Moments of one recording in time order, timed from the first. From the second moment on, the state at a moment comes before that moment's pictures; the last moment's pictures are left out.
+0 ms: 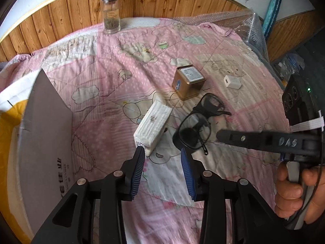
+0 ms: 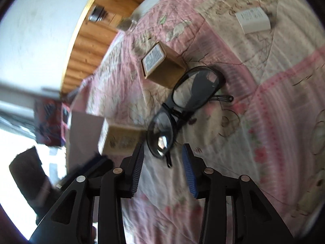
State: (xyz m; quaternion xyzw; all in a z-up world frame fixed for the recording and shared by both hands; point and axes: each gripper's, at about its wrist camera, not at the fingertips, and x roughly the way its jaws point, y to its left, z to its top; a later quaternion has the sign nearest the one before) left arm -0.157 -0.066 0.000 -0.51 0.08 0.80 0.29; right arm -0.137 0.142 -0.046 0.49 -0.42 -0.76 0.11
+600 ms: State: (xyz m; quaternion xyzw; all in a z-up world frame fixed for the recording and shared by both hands) left arm -0.218 -0.043 -0.031 -0.51 0.03 0.80 0.32; right arm -0.191 0.151 -0.083 0.46 -0.54 -0.70 0.08
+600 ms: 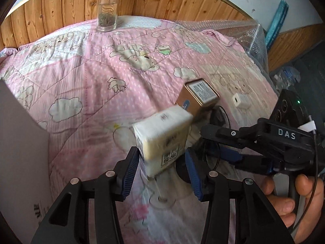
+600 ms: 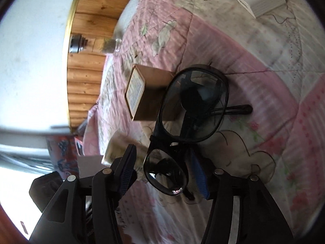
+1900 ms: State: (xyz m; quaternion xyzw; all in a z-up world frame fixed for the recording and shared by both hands) left arm -0.221 -0.023 -0.028 -0.54 0.07 0.81 0.22; right arm -0.152 0.161 -0.058 0.49 -0.43 -0.74 0.15
